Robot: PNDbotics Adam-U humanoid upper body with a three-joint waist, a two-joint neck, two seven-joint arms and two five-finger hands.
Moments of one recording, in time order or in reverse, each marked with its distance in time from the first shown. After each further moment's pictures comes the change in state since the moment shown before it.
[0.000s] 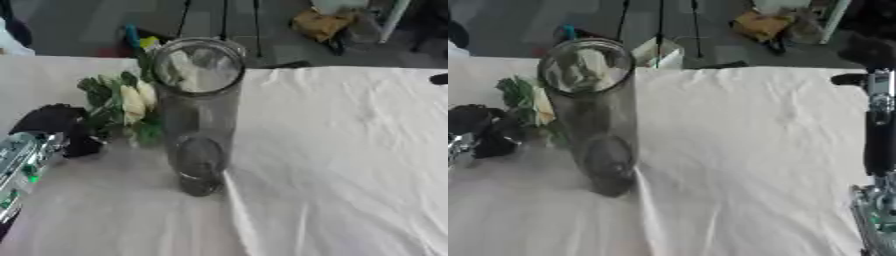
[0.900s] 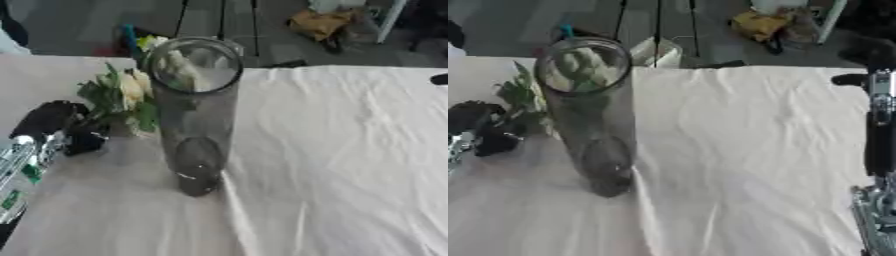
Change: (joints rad) left arm -0.004 -0.010 0.005 0.010 0.125 0.016 0.195; right arm 0.001 0.001 0.000 0.000 -0.001 0.000 0.001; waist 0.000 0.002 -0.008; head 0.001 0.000
